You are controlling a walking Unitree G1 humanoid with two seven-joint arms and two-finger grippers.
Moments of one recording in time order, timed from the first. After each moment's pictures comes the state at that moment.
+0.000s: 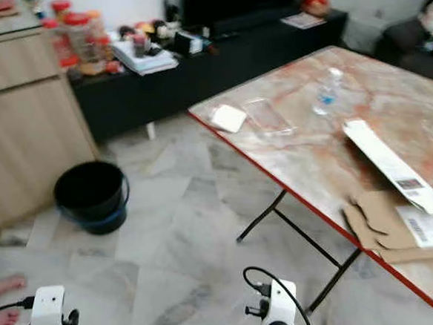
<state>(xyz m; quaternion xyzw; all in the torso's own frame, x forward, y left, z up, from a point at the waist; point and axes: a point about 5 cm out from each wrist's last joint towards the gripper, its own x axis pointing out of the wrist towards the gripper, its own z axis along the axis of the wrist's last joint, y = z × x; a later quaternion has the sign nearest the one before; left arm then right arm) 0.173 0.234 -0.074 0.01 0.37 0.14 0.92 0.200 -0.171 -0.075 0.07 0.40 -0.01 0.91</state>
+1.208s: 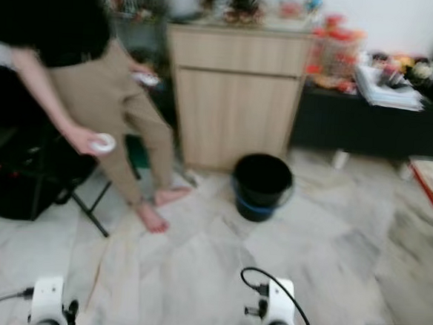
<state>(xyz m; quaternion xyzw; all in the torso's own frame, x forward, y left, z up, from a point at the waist) 0.191 0.242 -0.064 0.01 0.36 0.15 0.92 0.210 -0.168 -0.070 0.07 0.40 0.01 0.92</state>
